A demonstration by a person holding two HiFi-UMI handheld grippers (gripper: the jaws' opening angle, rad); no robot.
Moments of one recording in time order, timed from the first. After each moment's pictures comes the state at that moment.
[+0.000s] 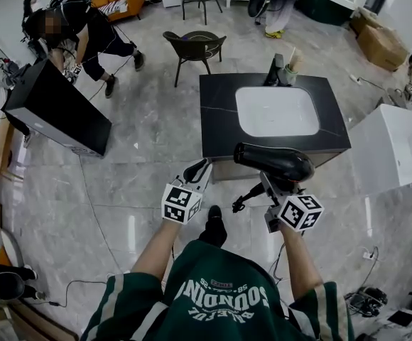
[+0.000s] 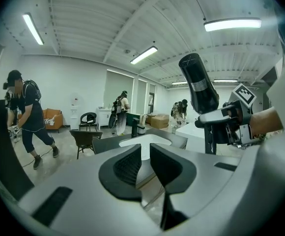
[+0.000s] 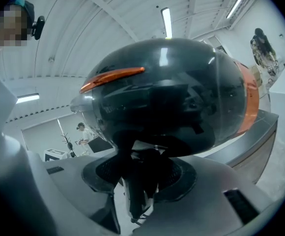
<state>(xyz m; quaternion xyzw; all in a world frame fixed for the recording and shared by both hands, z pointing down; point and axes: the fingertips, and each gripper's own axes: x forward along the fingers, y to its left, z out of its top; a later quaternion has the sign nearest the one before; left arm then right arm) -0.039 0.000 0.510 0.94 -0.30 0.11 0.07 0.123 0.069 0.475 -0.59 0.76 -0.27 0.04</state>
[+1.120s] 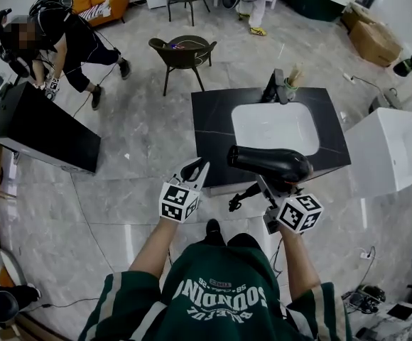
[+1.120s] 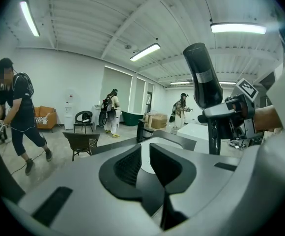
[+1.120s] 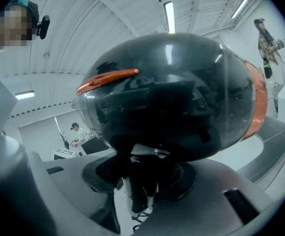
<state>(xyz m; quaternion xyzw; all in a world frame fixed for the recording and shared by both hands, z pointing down) -0.007 -0.144 0.516 0.95 -0.27 0.11 0.08 0.138 -0.062 0.461 -0.59 0.76 -0.26 0.03</state>
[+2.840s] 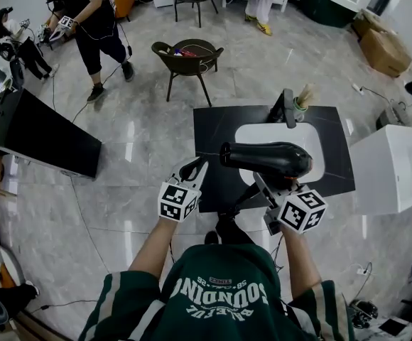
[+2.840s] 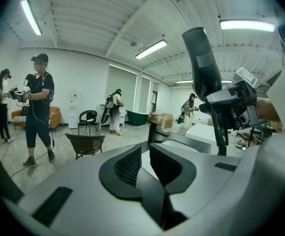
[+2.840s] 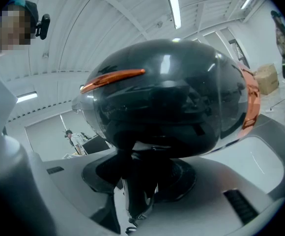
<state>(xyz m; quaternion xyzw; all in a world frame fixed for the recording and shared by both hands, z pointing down) 0.024 -0.257 0.525 0.94 -0.30 0.12 0.09 0.161 -0.184 0.440 -0.55 0.79 -0.27 0.01</state>
